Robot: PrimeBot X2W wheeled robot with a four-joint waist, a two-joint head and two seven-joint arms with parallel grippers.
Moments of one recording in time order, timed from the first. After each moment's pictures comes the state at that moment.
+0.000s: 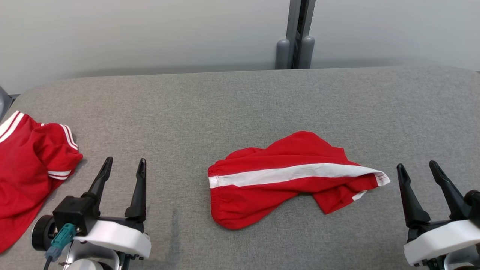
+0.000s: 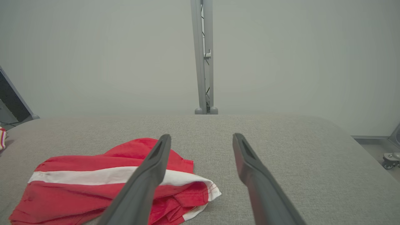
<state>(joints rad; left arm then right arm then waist) -0.10 0.44 -0.44 -0.06 -0.56 0.34 -0.17 0.06 -0.07 -0.08 -0.20 0.19 0.13 0.12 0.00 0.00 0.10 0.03</state>
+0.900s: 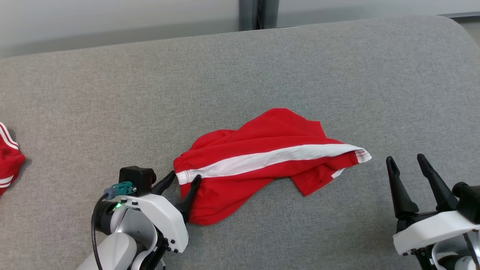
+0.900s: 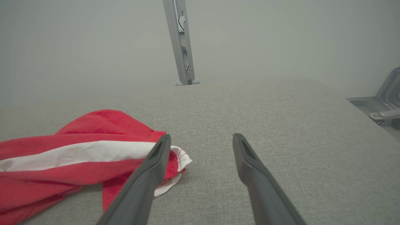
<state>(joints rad) -0.29 0.33 -0.60 0.17 -0.73 0.15 0.15 -0.02 -0.06 -0.03 -0.09 0.22 0.13 0.06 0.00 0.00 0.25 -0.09</state>
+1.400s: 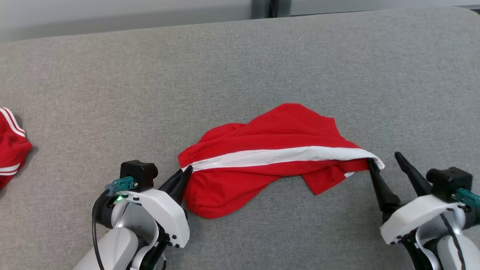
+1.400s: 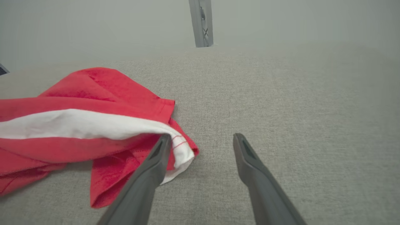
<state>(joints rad) -0.32 0.34 -0.61 0.16 -0.72 0.14 0.14 -0.14 -0.15 0.07 0.13 0.30 0.13 0.03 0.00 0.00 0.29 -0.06</state>
